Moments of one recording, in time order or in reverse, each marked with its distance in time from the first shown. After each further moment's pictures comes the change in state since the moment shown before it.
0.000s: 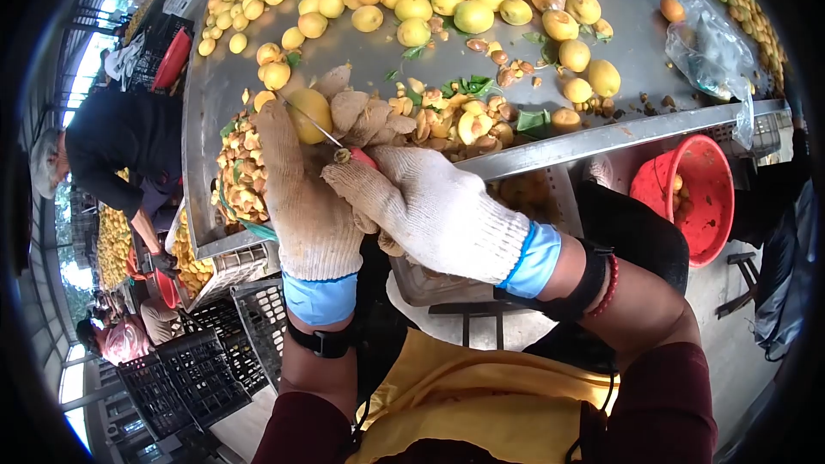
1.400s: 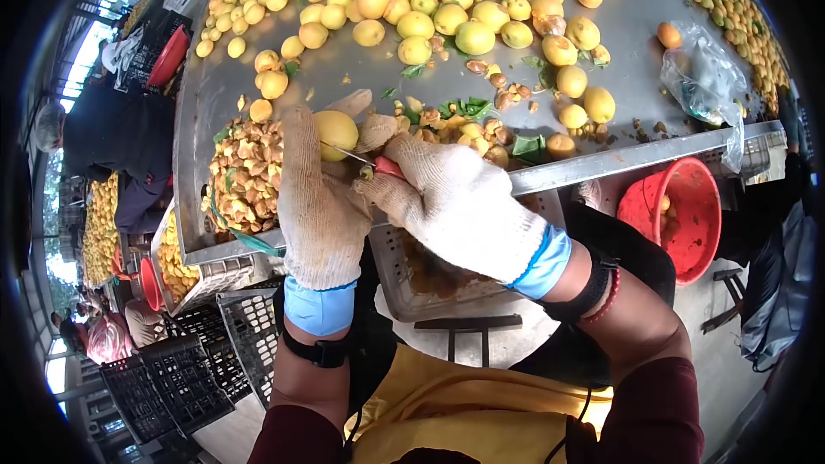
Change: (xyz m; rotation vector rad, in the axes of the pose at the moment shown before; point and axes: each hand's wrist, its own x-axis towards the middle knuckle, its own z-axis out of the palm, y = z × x) left_hand 0.011 -0.005 -0.005 0.092 0.136 -0.082; right_hand 0.012 0.005 -0.022 -0.399 0.165 -0.184
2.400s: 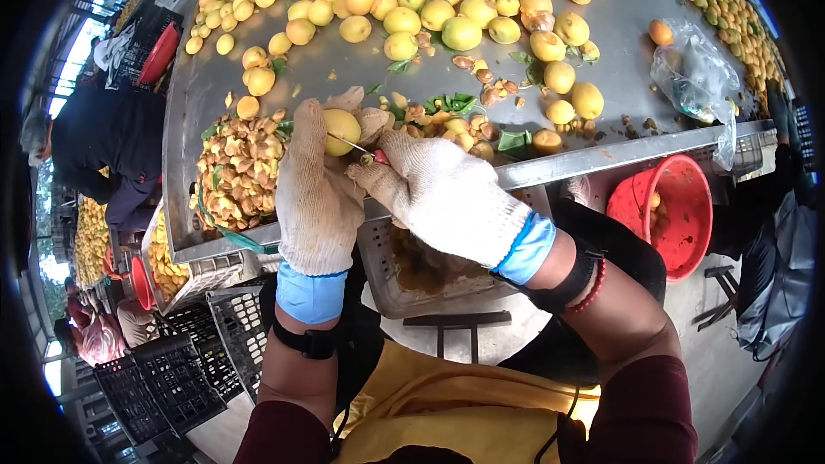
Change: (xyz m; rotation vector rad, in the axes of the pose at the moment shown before) left_hand 0.008 -0.013 -0.003 0.120 -0.048 0.117; right_hand 0.006 0.013 -0.001 -0.206 0.120 -0.178
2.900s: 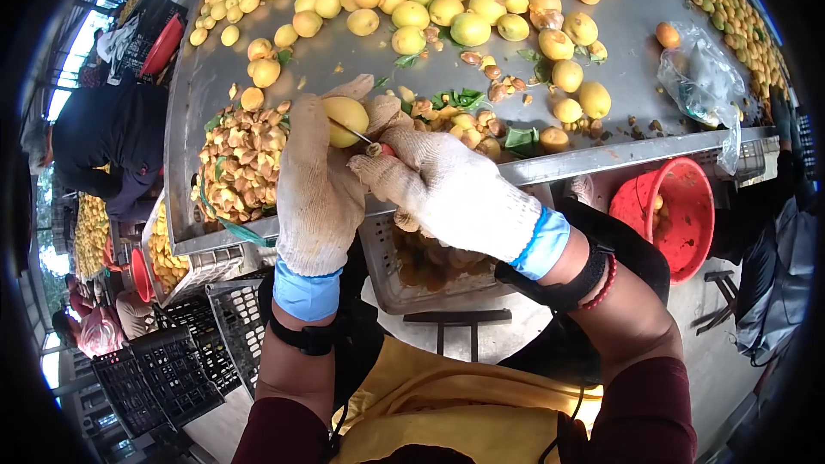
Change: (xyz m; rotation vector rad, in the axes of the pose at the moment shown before) left_hand -0.006 0.011 0.000 0.219 -0.099 0.046; right_hand -0.001 -0.003 -0.005 0.558 -0.230 0.271
